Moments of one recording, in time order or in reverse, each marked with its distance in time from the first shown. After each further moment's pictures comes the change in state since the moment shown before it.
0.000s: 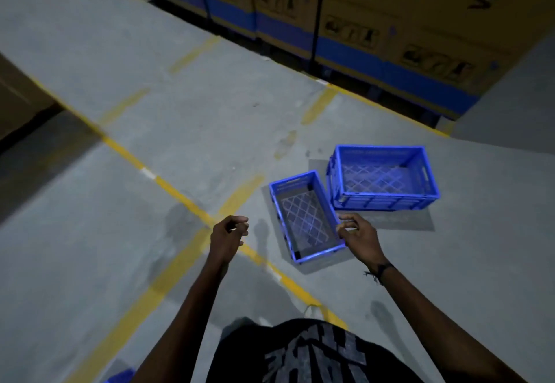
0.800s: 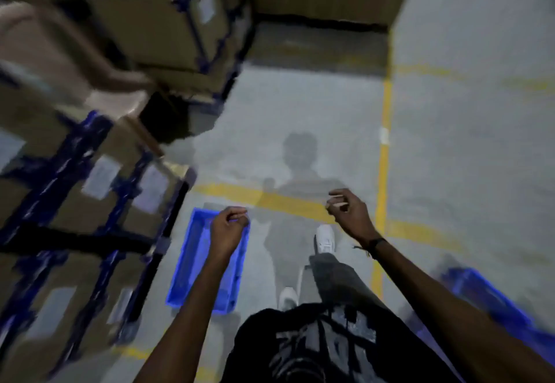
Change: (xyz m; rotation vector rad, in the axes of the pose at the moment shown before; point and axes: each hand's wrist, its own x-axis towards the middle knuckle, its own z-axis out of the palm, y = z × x) left_hand -0.260 -0.255 -0.408 -0.440 1.113 -0.302; right_hand -0.193 -0.198 0.566 -0.296 -1.111 -0.540
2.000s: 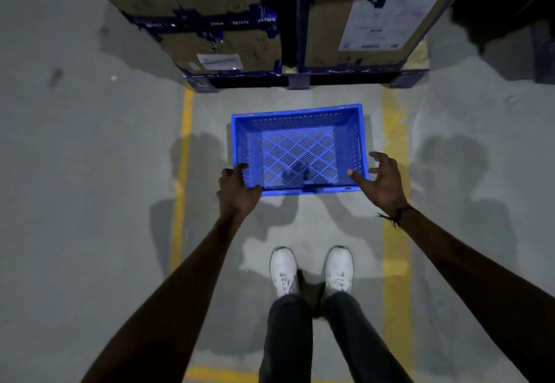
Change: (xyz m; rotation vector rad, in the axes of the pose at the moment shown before) left_hand 0.097 -0.415 0.020 -0.028 0.860 -0.837; right_hand 0.249 0.192 0.465 -0.691 -1.074 -0.468
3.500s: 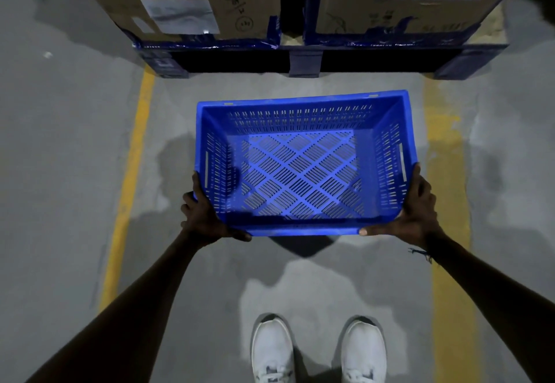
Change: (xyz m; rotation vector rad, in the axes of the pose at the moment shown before) left_hand 0.200 -0.155 0.168 -0.011 -0.152 -0.028; right_hand 0.148 0.176 0.131 -0.295 -0.106 0.037
